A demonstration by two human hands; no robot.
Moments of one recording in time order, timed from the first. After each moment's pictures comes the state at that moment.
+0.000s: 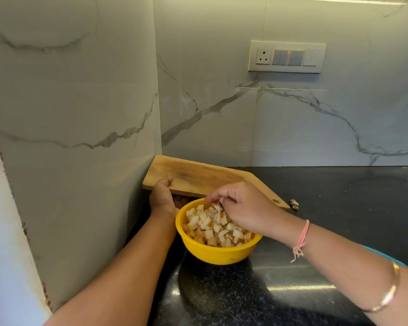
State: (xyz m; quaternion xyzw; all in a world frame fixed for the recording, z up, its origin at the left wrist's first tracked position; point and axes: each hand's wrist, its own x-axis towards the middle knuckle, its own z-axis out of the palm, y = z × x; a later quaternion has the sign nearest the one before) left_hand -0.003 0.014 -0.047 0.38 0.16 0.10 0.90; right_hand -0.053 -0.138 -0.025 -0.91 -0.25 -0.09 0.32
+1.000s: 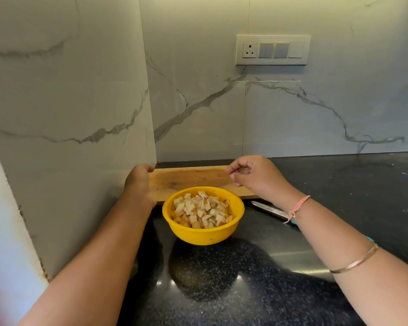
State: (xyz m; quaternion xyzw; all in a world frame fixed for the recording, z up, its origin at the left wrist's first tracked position) left_hand -0.029 0.029 -0.018 0.51 0.24 0.09 0.82; right_hand -0.031 -0.188 -0.021 -0.87 -0.17 -0.17 0.43
